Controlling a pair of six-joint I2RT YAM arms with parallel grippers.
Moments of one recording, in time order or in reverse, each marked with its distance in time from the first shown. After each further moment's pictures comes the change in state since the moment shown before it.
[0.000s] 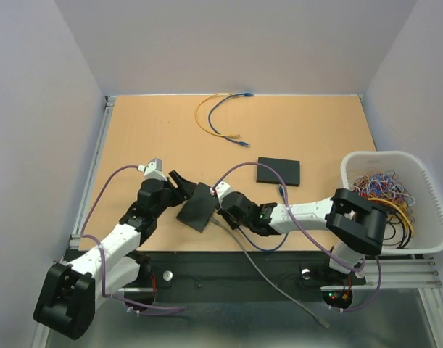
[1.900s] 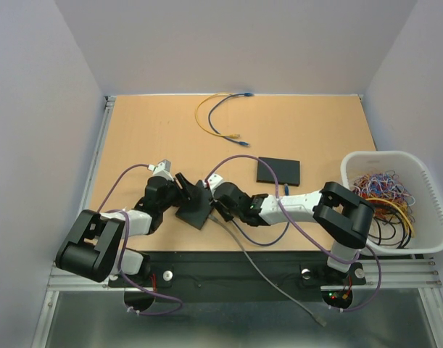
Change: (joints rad) left arm 0.084 0.451 -0.043 0.411 0.177 0.051; right arm -0.046 0.115 0.145 -0.043 -0.042 -0.035
